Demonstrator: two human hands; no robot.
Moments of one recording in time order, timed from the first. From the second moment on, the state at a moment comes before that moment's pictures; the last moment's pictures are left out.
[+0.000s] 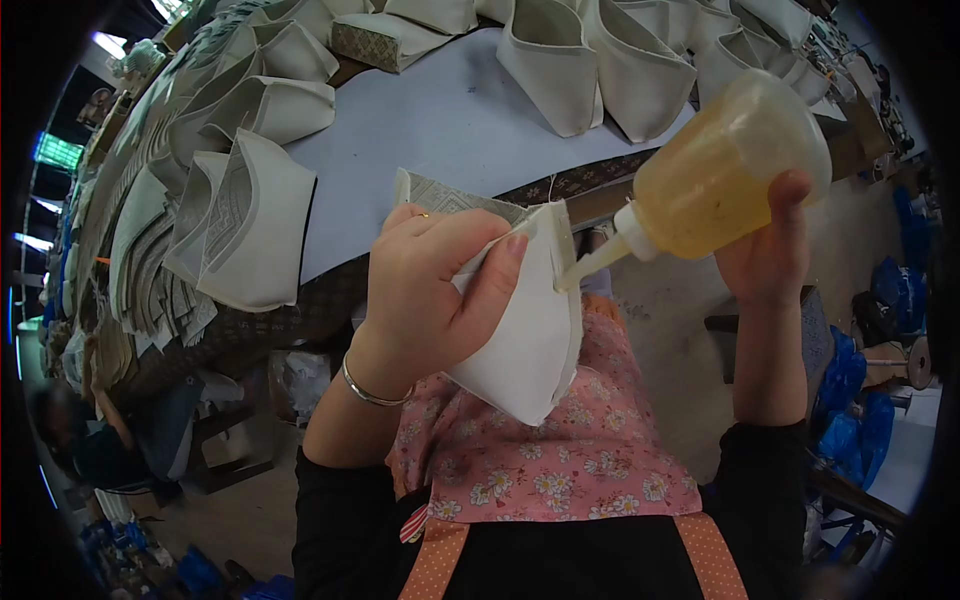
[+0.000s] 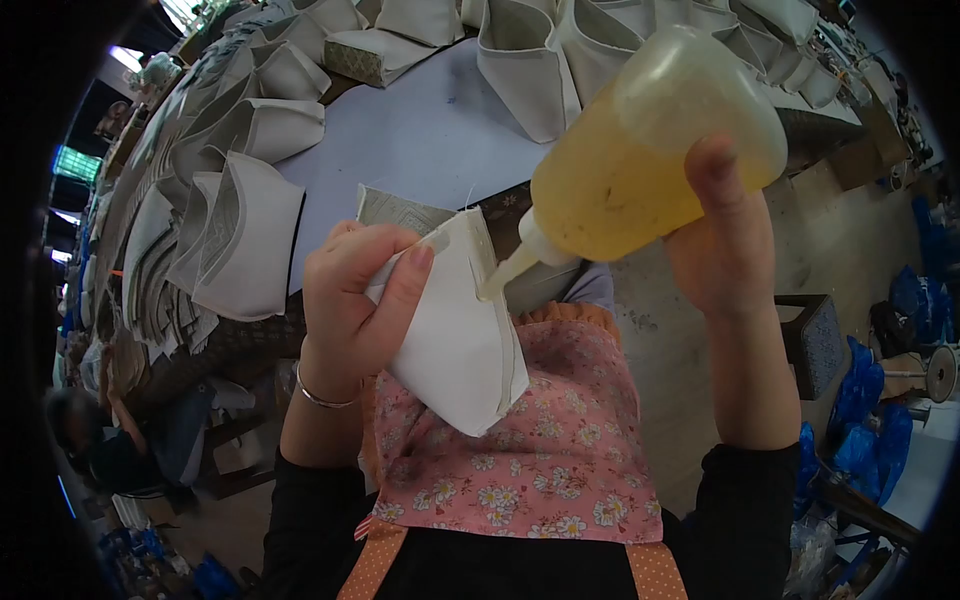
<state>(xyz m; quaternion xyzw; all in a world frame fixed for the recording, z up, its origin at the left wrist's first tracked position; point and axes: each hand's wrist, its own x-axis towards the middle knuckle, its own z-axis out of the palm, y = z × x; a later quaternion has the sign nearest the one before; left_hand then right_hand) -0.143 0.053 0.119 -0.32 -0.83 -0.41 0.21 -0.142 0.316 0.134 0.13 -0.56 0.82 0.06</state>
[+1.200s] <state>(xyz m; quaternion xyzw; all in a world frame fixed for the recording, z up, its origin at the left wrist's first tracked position) -0.149 0.050 0.118 -0.11 -0.69 -0.71 0.07 -0.091 0.320 0.133 0.22 -0.57 0.79 -0.05</state>
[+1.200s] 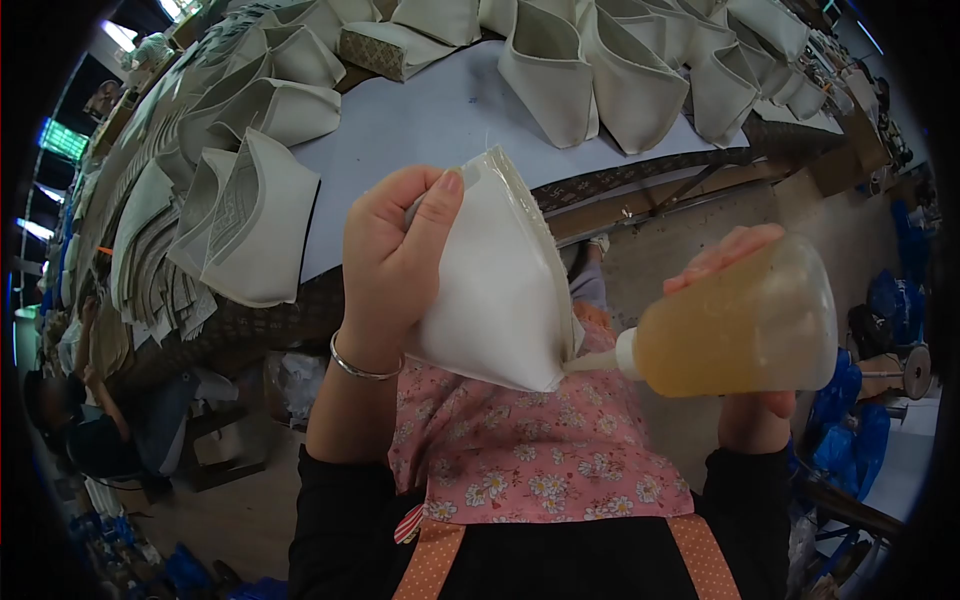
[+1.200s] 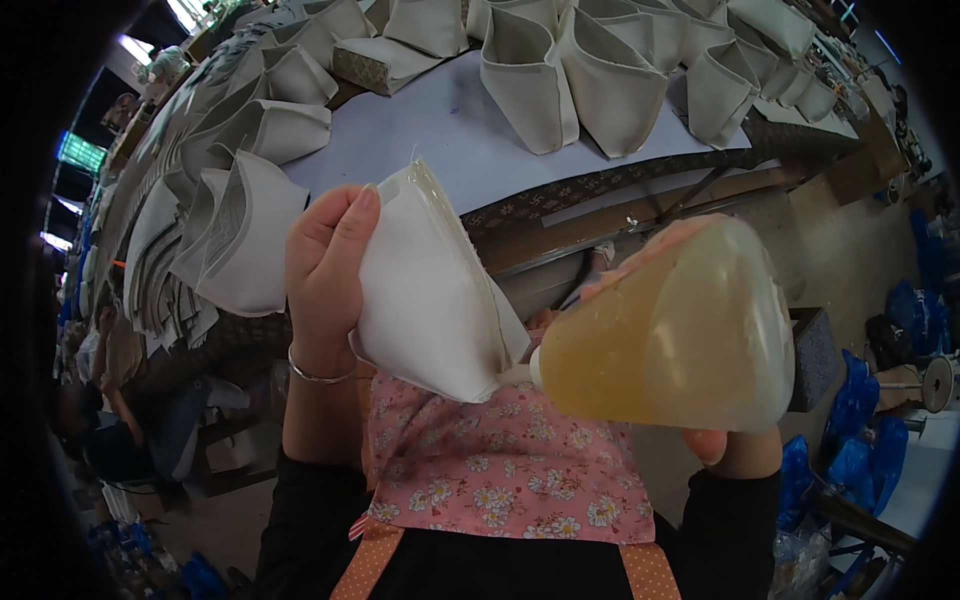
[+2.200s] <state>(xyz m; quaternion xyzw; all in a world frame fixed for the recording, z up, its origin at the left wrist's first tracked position) -0.283 0.029 0.128 -0.32 -0.86 -0.26 0.29 -0.093 0.444 0.013 -0.11 0.08 0.98 0.11</state>
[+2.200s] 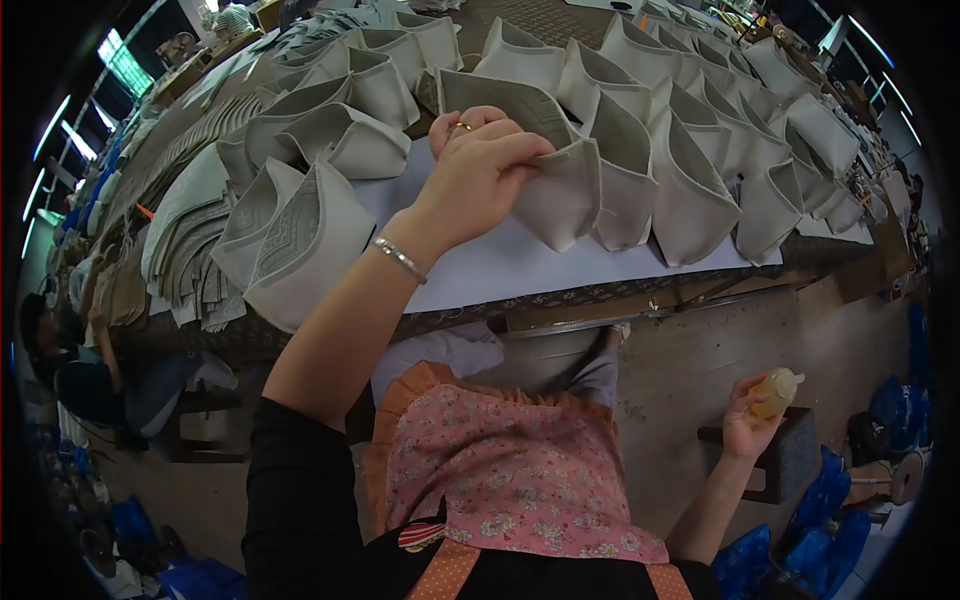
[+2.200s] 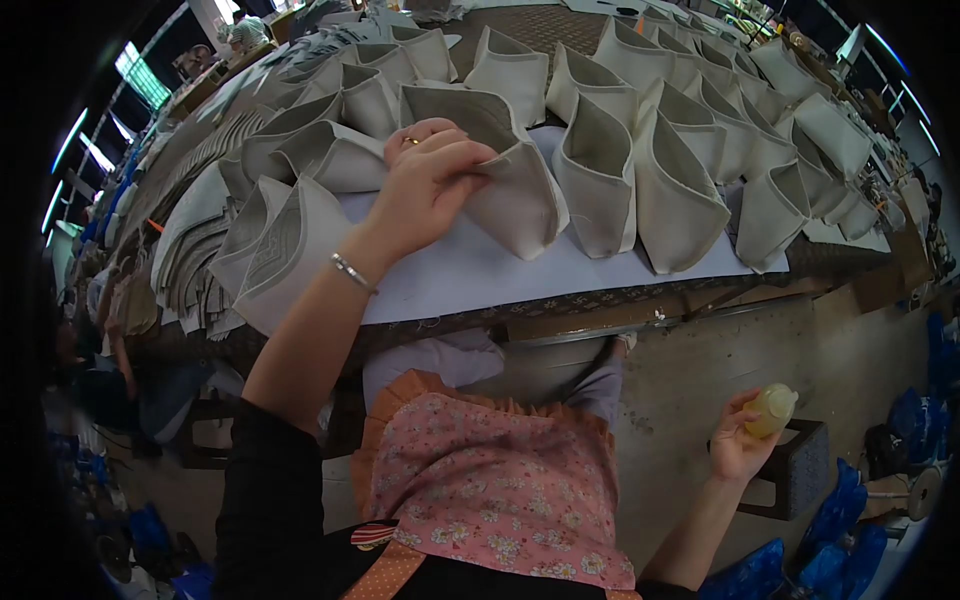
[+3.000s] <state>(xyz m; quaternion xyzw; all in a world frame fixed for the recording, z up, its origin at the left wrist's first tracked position) -0.350 0.047 -0.012 -0.07 -0.78 -0.60 0.14 -0.123 0.466 -0.028 -0.15 0.08 0.98 0.10</state>
